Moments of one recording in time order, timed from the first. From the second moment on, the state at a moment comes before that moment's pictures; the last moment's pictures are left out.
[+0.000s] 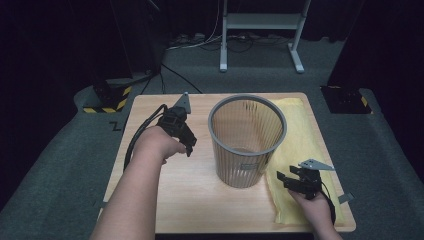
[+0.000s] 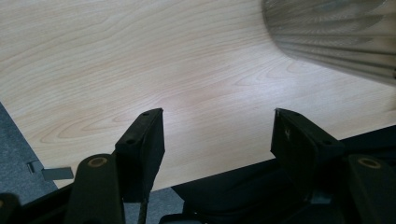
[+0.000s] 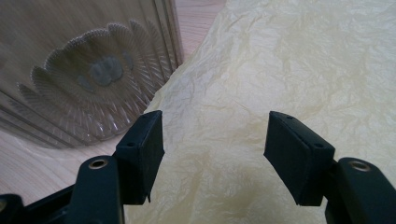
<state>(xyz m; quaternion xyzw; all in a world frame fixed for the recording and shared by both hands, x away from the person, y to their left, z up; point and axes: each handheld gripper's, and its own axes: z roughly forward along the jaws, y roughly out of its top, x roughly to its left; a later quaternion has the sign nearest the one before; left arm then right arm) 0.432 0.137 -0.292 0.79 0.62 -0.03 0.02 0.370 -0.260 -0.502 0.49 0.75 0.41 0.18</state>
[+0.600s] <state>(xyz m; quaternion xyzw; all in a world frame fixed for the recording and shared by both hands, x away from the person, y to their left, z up) 0.450 0.110 -0.237 0.79 0.61 -0.02 0.03 0.372 -0.262 -0.502 0.49 0.75 0.41 0.17</state>
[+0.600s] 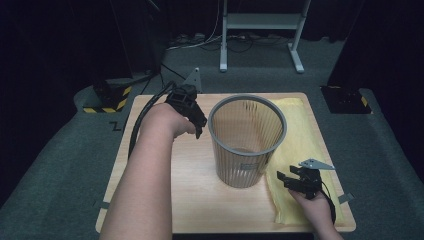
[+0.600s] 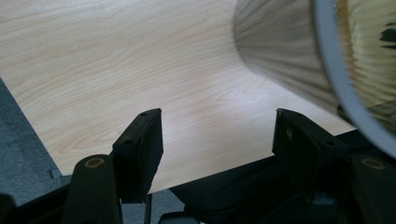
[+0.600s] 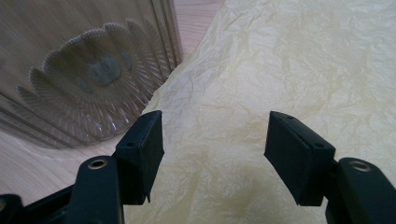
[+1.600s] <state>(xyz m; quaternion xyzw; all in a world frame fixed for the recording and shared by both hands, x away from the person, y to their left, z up) 0.475 0.067 -0.229 0.80 0.60 -0.03 0.06 0.374 -0.265 -0.504 0.49 0.75 0.41 0.16</state>
